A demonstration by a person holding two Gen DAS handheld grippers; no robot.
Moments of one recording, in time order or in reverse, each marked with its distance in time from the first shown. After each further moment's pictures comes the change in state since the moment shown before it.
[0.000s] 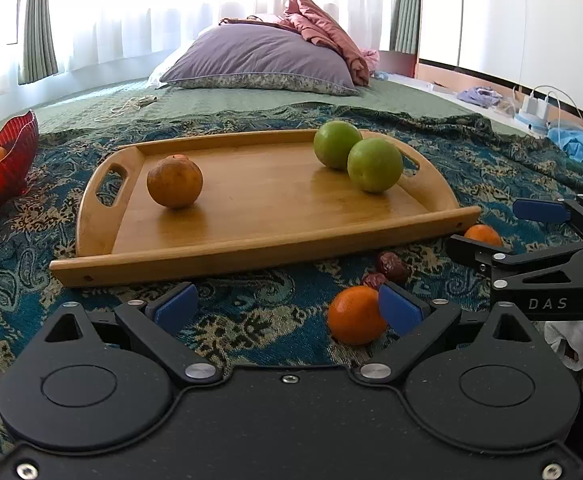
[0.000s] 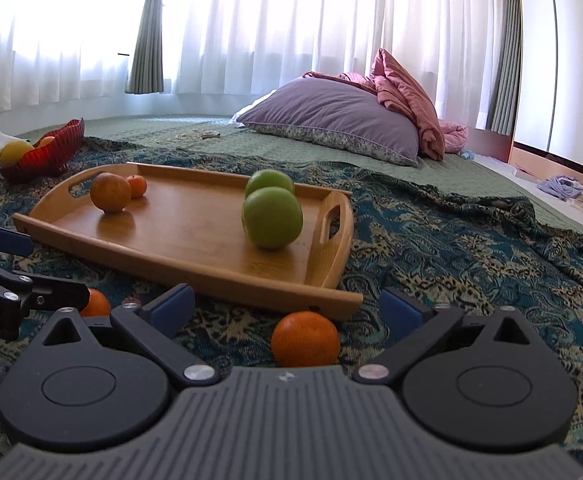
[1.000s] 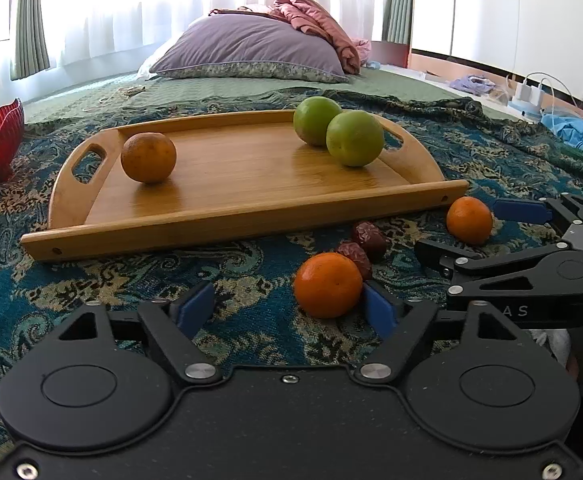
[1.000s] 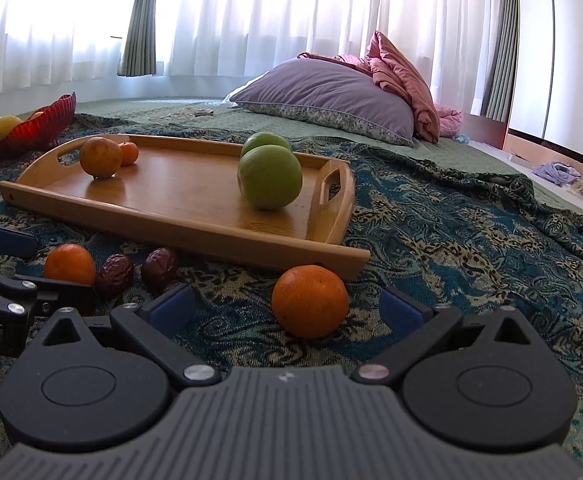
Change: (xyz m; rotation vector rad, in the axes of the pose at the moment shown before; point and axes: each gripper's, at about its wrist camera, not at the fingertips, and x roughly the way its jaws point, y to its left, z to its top) left arm 0.010 -0.017 -0.019 0.007 0.020 -0.023; right arm 0.013 0.007 -0.021 -0.006 0.041 -0.027
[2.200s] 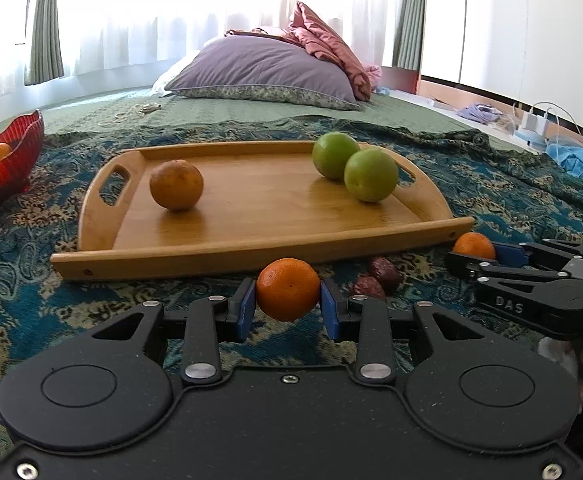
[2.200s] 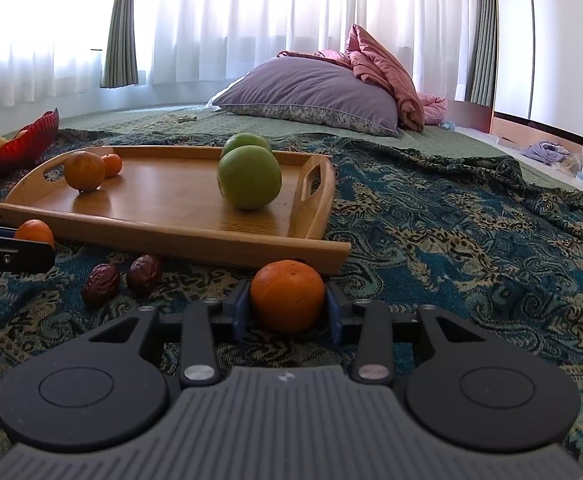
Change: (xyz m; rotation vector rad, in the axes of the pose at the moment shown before) left arm -0.021 0.017 0.011 -0.043 -0.070 0.023; right arm -0.001 -0.010 0.001 0.077 0.005 -0.021
